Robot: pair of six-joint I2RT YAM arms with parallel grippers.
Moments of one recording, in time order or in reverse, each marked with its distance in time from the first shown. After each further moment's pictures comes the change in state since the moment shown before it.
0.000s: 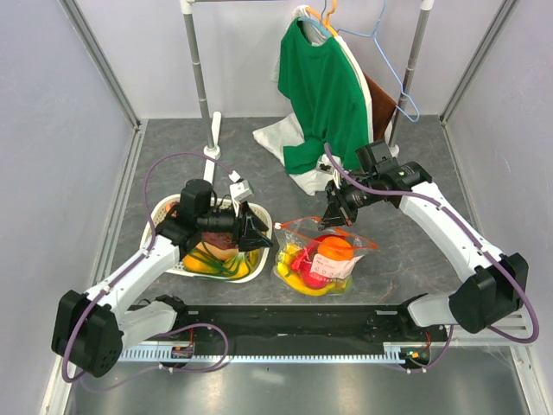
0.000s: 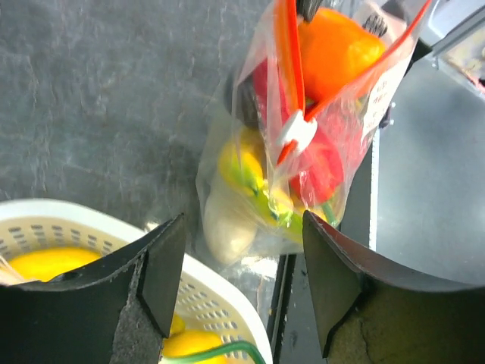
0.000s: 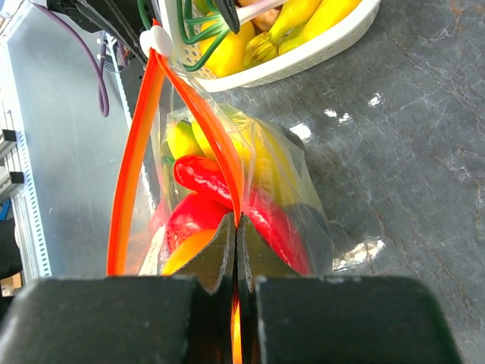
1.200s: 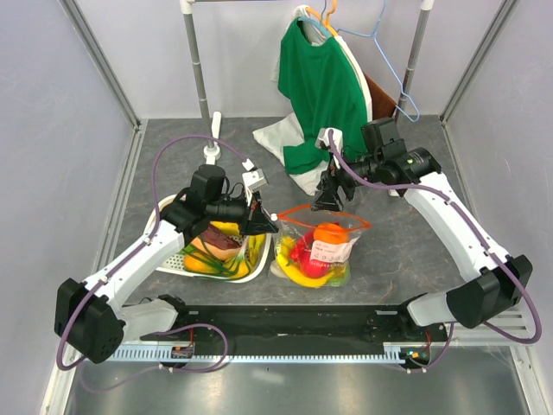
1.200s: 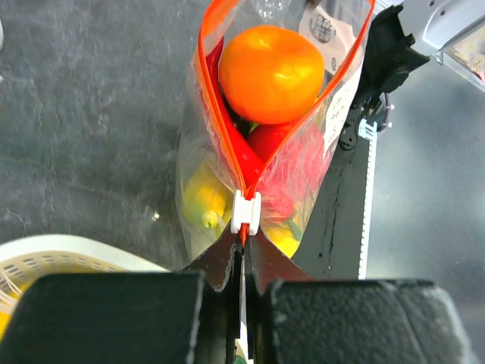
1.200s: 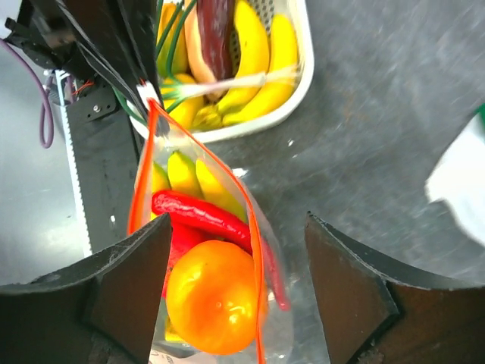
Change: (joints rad) left arm -0.093 0.087 0.217 -0.171 -0.087 0.023; right arm -0.001 0.034 0.185 0.066 0.068 -0.085
